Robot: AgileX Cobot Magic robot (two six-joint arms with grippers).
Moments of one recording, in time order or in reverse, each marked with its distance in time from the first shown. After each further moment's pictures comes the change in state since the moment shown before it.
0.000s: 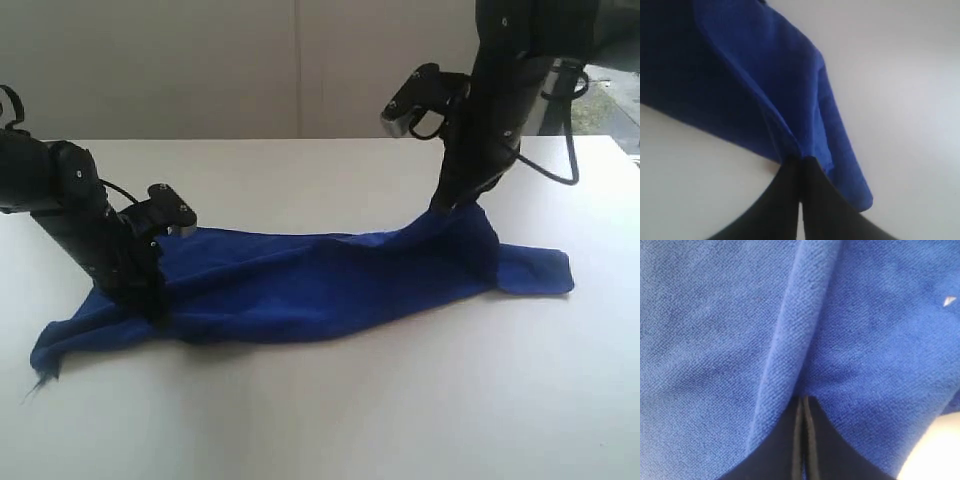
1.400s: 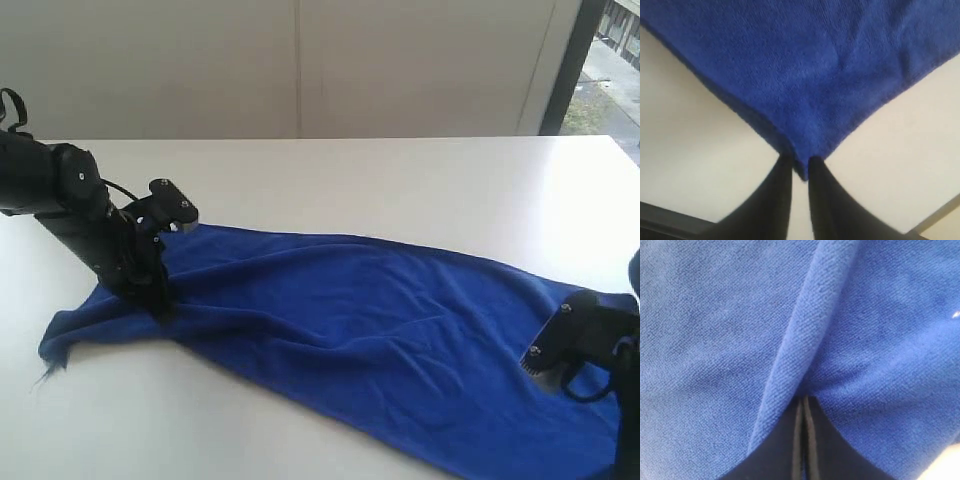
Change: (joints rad) left arm 0.000 0.005 0.000 -0.002 -0.062 0.000; right arm 0.073 -0.573 0.999 -0.178 0.000 0.398
